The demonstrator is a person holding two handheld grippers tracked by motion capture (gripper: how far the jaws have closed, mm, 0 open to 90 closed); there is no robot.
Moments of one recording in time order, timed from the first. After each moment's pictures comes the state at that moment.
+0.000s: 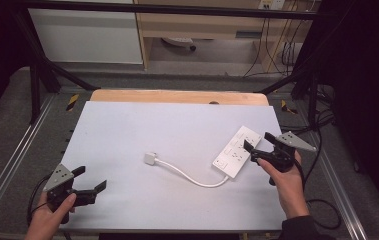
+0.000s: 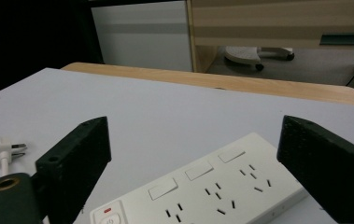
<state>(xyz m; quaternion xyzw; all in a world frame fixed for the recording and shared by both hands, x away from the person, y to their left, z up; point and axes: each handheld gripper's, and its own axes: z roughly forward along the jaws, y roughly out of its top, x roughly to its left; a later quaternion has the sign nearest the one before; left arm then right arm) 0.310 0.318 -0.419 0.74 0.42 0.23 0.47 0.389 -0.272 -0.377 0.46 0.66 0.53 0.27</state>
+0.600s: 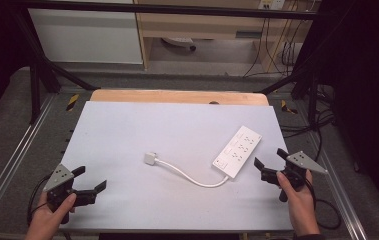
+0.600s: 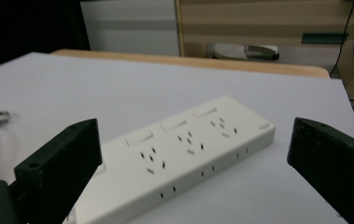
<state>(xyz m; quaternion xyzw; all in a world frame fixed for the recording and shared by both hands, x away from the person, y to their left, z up) 0.309 0.318 -0.419 0.74 0.42 0.23 0.47 0.352 -0.303 -0.415 0.46 0.66 0.52 0.30</state>
